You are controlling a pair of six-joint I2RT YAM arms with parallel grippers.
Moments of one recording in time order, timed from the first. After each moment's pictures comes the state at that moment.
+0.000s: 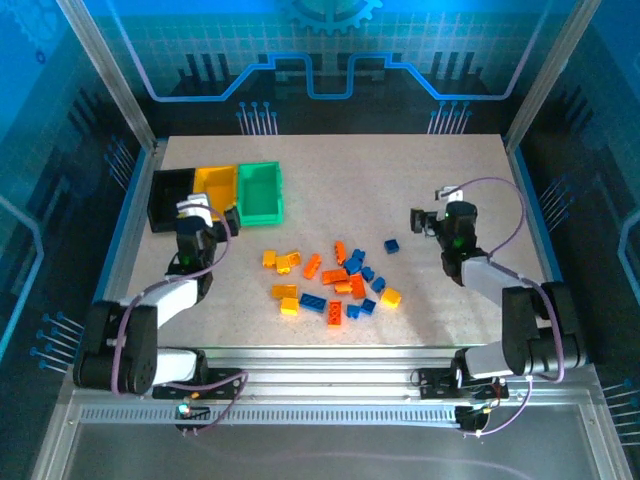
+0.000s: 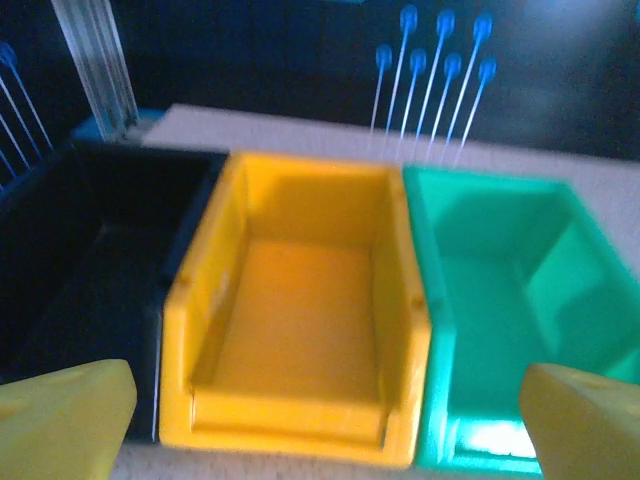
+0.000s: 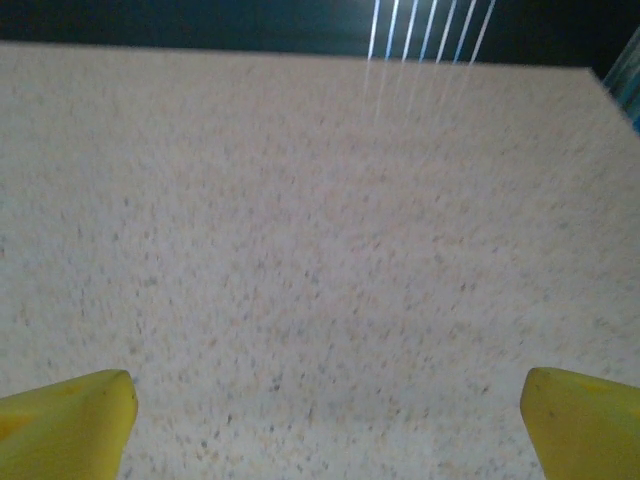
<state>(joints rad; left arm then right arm) -0.03 1.27 0.45 0.57 -0.22 -0.17 0.10 1.38 0.60 0.33 0.16 0.02</state>
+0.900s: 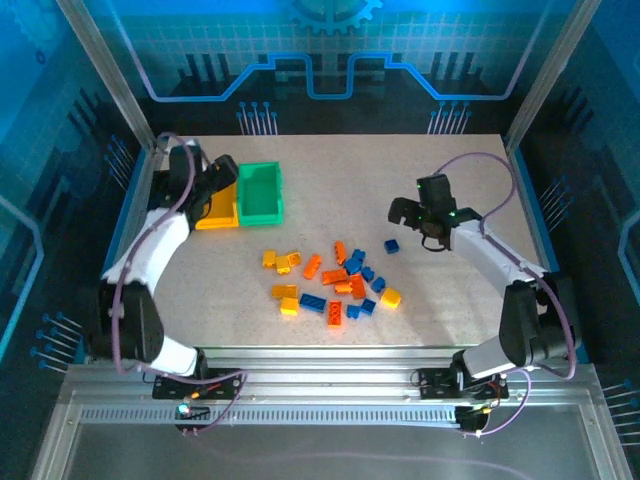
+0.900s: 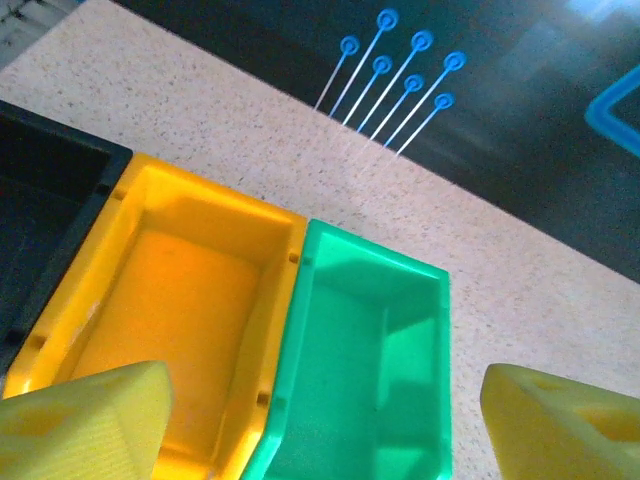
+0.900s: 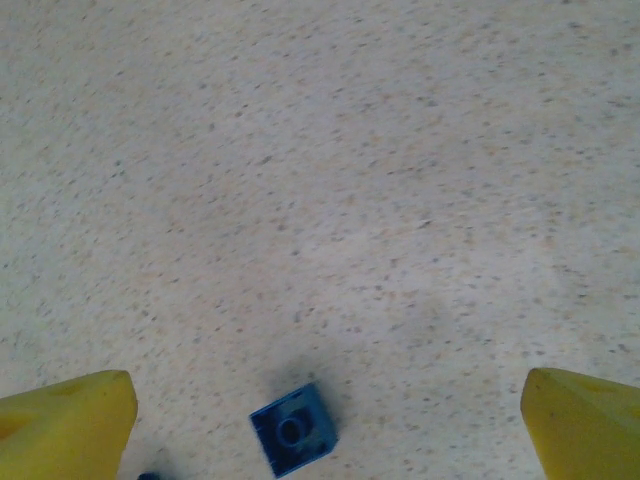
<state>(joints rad) -0.01 1.54 1.20 -0.25 -0.05 -0.52 0.26 1.48 1.02 -0.44 0.12 0.51</state>
